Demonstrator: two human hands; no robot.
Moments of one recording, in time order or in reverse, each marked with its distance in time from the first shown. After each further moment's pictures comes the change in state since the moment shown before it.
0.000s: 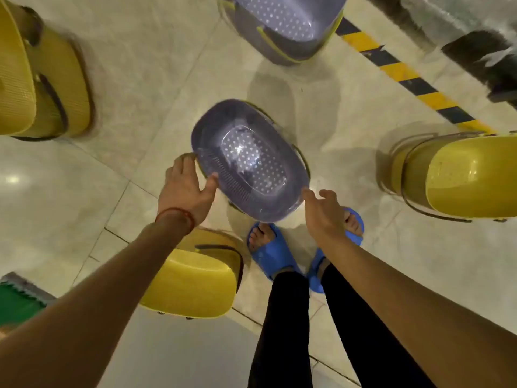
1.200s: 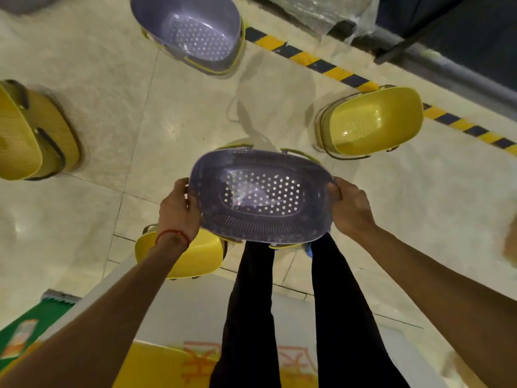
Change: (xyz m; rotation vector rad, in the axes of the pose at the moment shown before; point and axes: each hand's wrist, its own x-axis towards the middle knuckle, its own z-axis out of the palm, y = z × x) left_hand -0.140 0.114 -0.088 -0.217 -0.096 -0.033; right_hand -0.156 0.056 -0.210 -0.108 0.131 -0.198
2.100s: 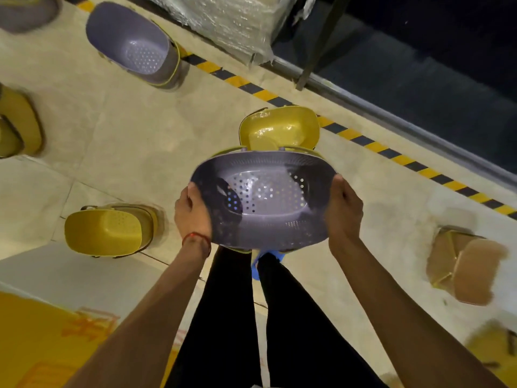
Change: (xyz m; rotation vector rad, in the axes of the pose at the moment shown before) left_hand -0.206 0.270 0.193 -0.462 0.280 -0.369; right_hand -0.035 0.179 -0.253 0.533 0.316 0.130
